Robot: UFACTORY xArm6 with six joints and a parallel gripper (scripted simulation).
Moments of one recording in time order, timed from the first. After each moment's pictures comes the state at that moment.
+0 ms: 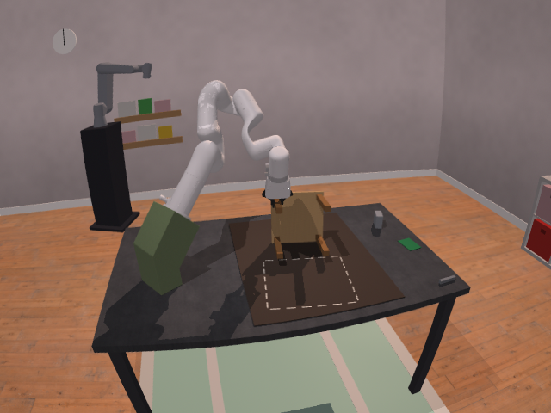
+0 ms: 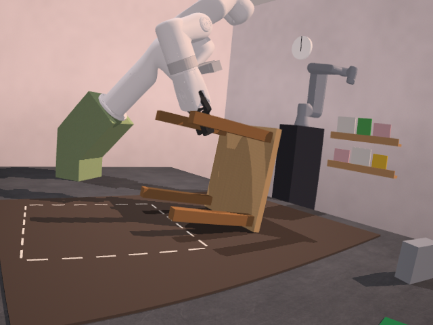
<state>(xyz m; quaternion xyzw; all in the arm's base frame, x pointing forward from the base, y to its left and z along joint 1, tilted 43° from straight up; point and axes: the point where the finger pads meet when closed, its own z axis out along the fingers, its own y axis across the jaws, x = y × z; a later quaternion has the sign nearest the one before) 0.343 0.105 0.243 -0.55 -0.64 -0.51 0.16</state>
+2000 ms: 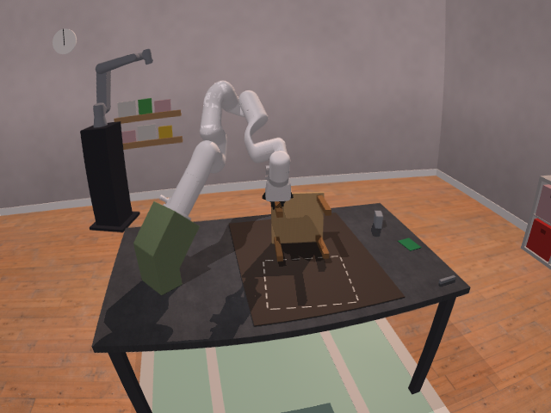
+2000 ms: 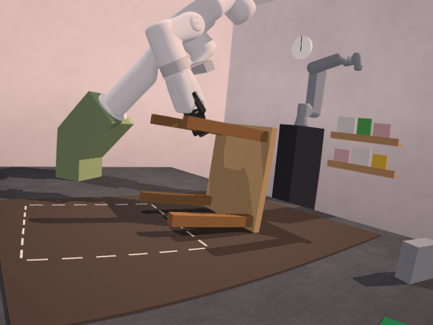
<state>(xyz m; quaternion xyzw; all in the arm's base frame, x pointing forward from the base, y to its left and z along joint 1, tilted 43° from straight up) 0.347 0.096 0.234 -0.54 -0.64 -0.52 0.18</state>
